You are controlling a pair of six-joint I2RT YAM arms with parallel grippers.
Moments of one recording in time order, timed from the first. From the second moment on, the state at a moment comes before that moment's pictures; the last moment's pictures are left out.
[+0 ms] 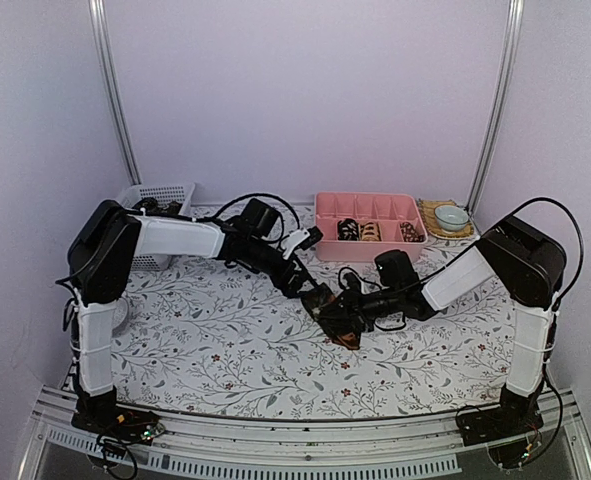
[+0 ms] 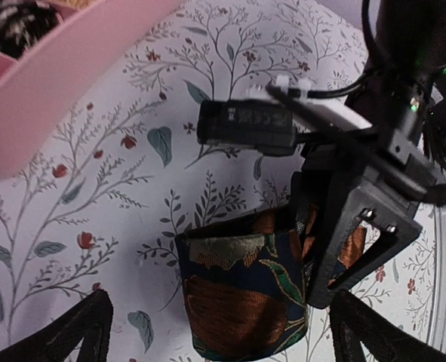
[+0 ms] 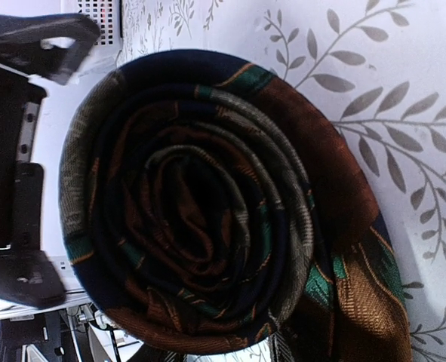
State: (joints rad) left arm -0.68 2.08 1.46 -0.21 0.58 0.19; right arm 0.65 1.98 0.84 0.50 -0.73 1.09
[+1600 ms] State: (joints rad) left arm -0.85 2.07 1.22 0.02 0.38 -0.37; right arm 0.56 1.64 0.86 0.26 -0.63 0.95
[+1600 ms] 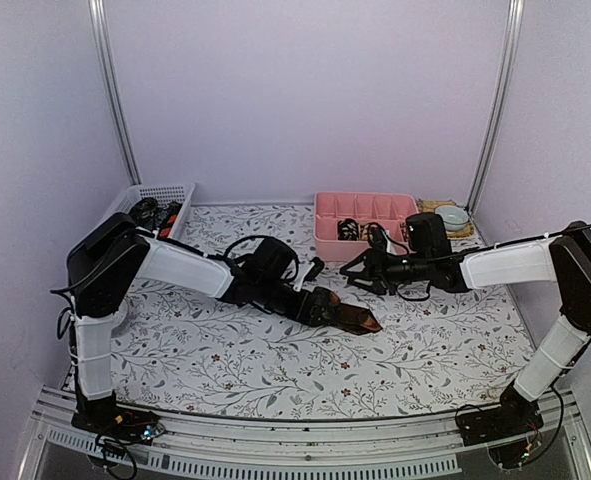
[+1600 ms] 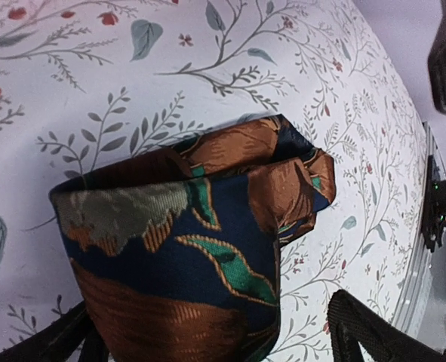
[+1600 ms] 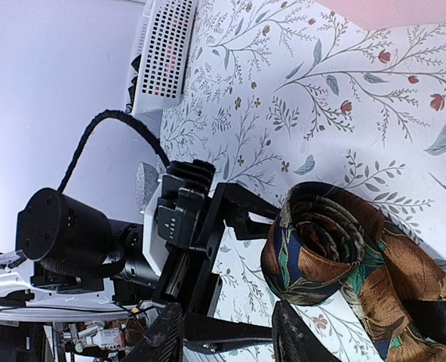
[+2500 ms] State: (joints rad) left arm -0.79 1.87 1.48 -0.44 0.39 0.81; right arm 0.51 1.65 0.92 0.15 -0.77 0.81
